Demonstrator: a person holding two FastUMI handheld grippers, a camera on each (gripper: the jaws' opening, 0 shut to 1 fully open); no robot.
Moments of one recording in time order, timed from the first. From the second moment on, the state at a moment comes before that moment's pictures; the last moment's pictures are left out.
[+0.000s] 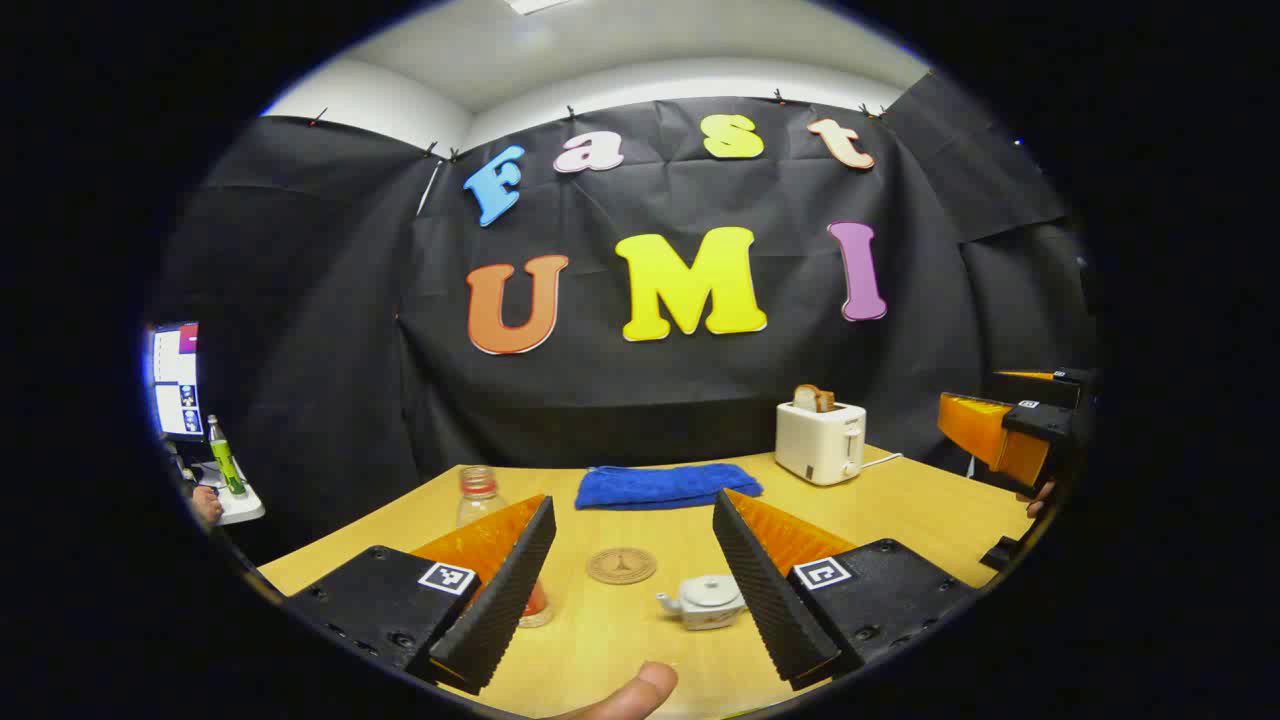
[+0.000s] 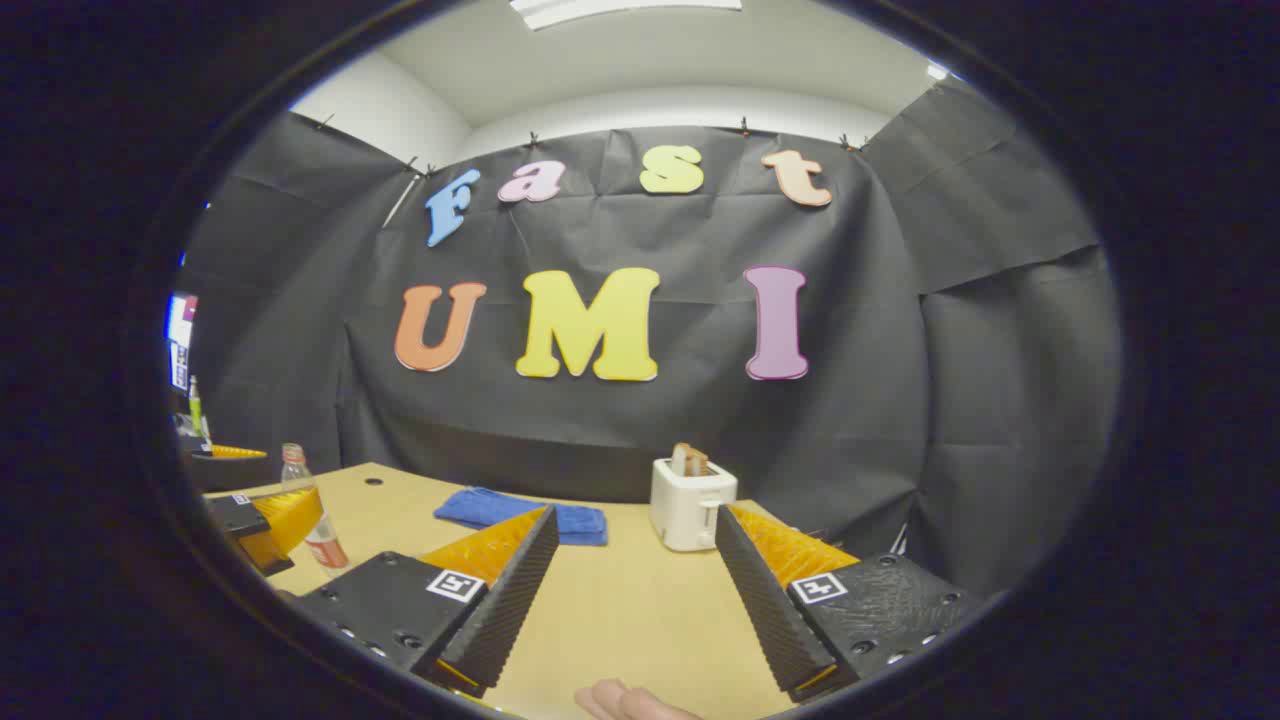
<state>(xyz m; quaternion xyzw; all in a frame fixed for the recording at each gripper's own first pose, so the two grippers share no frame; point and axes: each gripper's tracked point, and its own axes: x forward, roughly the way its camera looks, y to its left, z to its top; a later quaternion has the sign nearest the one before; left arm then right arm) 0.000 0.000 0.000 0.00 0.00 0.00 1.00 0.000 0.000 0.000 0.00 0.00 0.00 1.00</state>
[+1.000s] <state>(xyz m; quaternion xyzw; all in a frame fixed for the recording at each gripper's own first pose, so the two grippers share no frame) 0.006 0.064 -0.041 0.01 0.04 0.02 1.00 0.019 0.033 -0.041 -0.03 0.03 0.00 1.00</state>
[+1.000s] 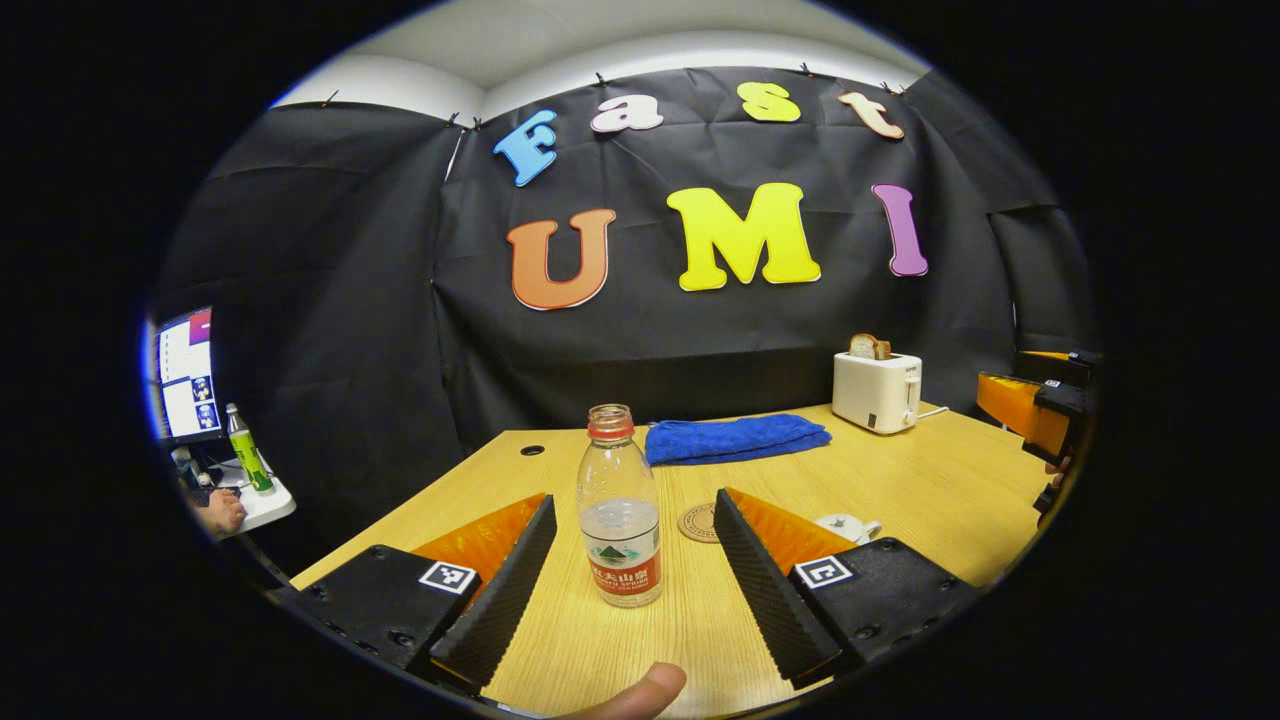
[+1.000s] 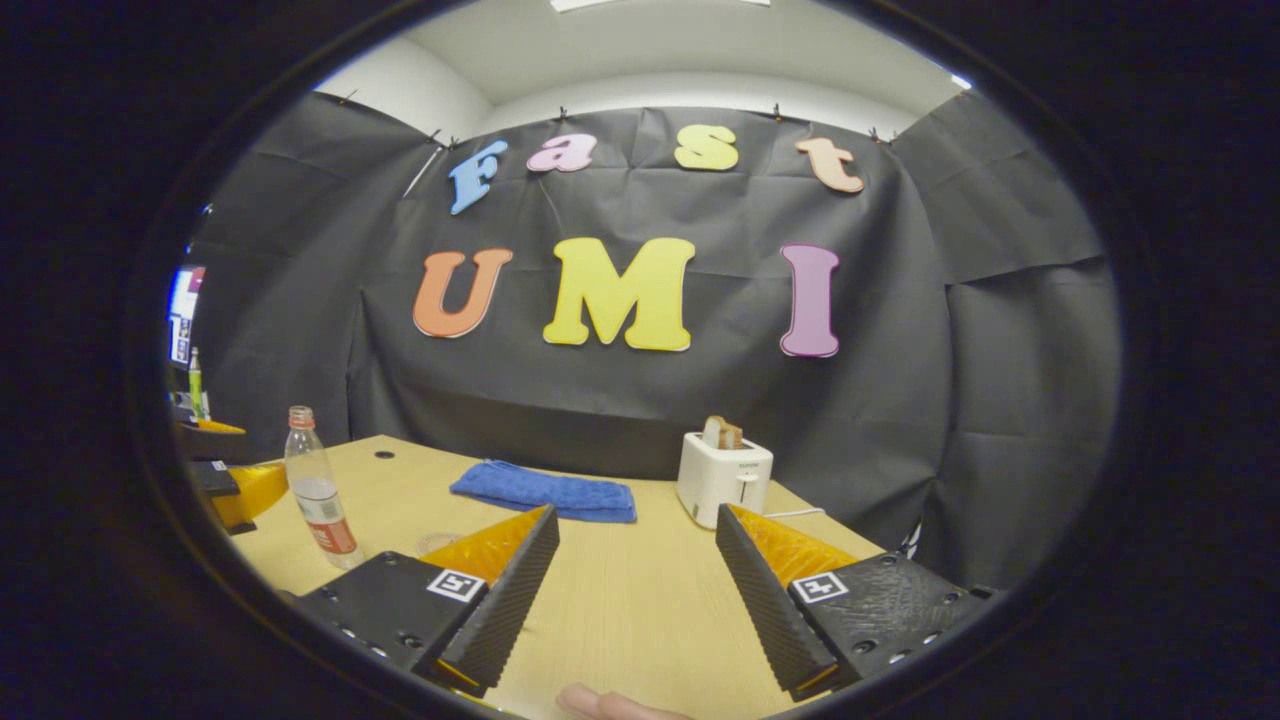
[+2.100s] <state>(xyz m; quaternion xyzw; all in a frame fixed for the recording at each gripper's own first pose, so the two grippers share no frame) 0.011 0.112 -0.042 -0.02 0.04 0.05 1.00 0.082 0.171 -0.151 -0.02 0.08 0.08 0.99</state>
